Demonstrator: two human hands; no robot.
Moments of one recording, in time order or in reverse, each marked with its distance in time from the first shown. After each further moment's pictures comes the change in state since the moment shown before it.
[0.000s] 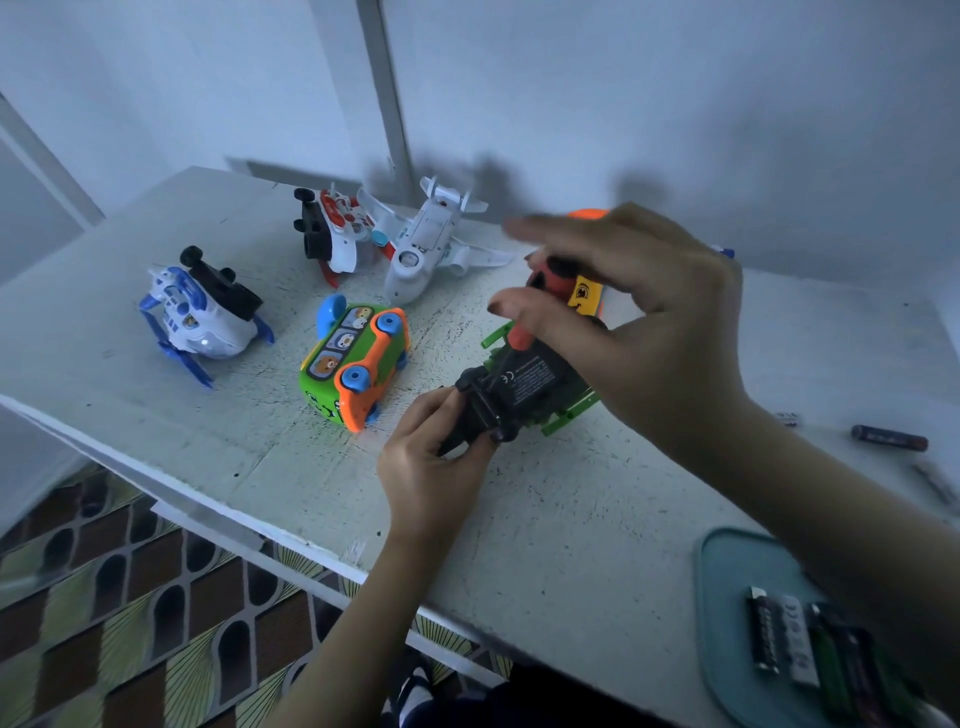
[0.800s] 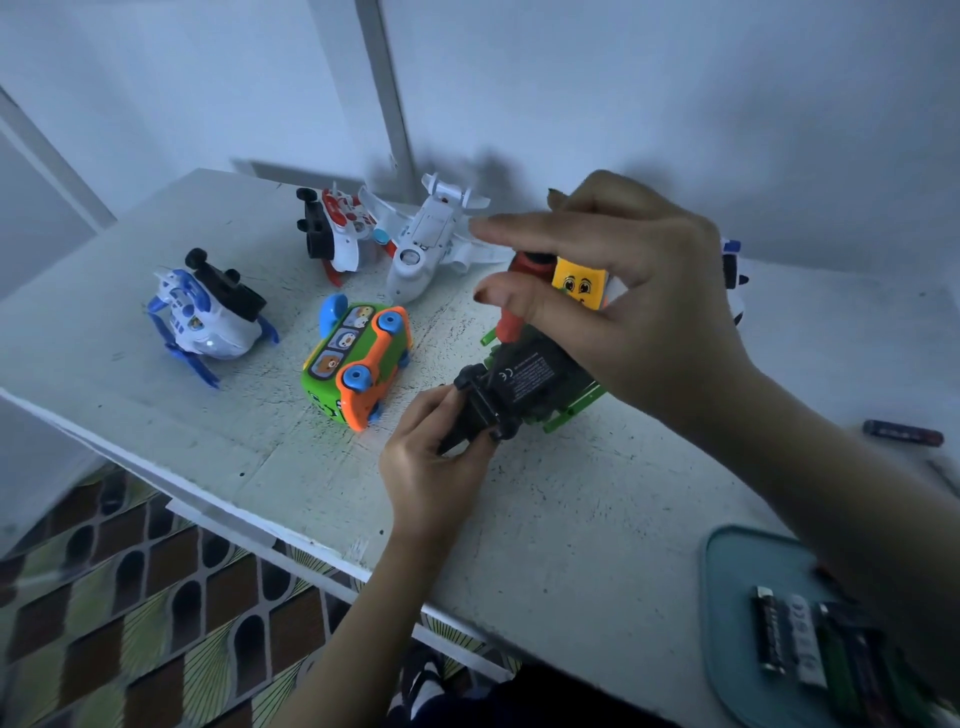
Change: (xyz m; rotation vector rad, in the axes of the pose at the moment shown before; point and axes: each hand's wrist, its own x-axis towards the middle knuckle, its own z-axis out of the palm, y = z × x) left_hand 0.000 0.000 0.000 -0.012 -0.005 0.003; right_hand 0.014 0.006 -0.001 0.025 -0.119 0.003
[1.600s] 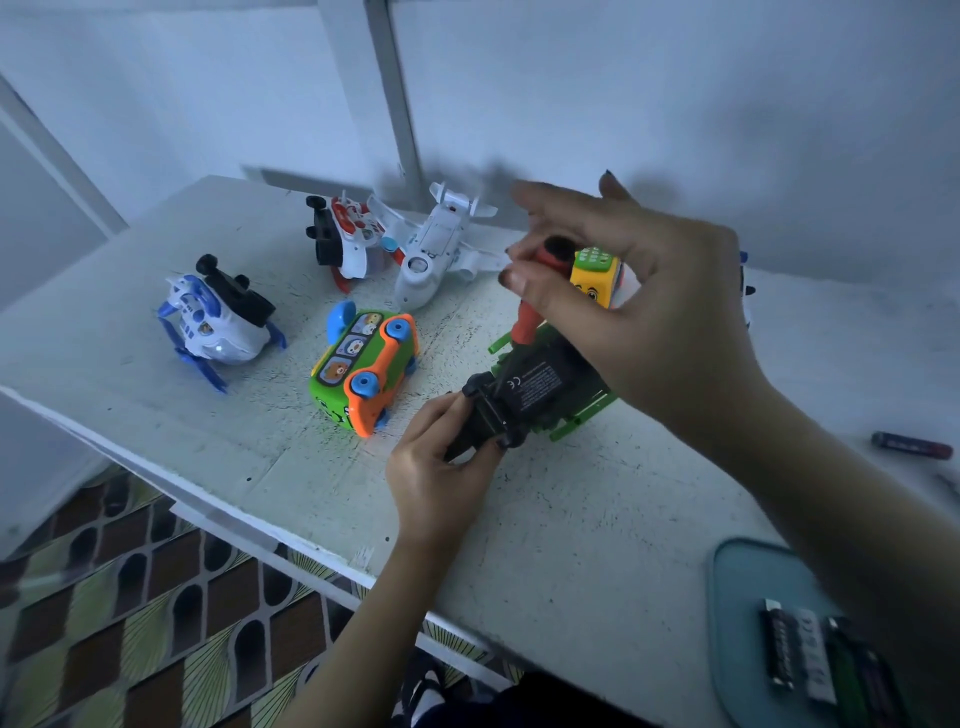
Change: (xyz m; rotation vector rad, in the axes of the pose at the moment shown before) left_hand 0.000 -0.001 0.001 -0.009 0.006 -0.031; right_hand -0.001 -0.007 0.000 0.027 0.053 0.112
